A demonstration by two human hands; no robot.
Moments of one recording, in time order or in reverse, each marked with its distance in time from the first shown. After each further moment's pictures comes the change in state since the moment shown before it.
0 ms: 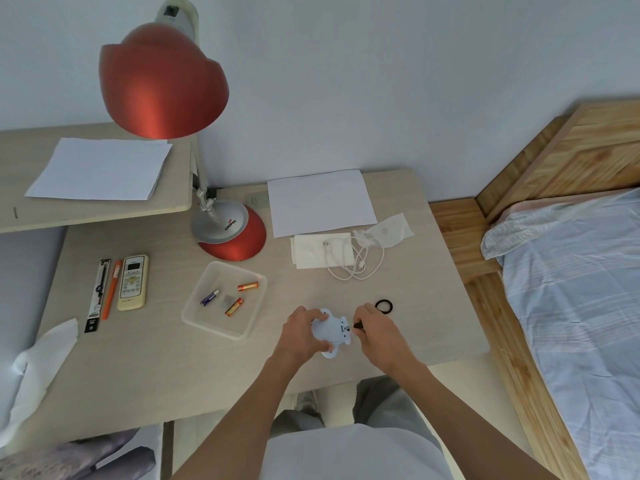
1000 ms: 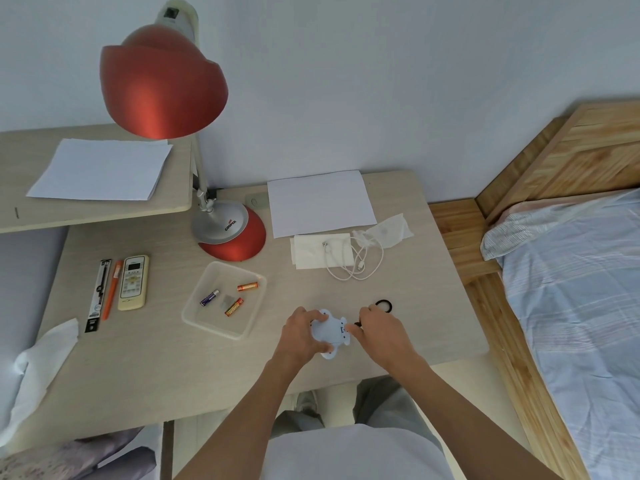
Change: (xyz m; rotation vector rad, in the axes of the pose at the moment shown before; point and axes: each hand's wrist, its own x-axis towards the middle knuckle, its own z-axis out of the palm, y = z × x) left_hand -0.003 -0.001 0.006 -0.028 0.022 -0.009; right_hand 0.010 0.002 -0.001 -0.205 -0.003 0.066
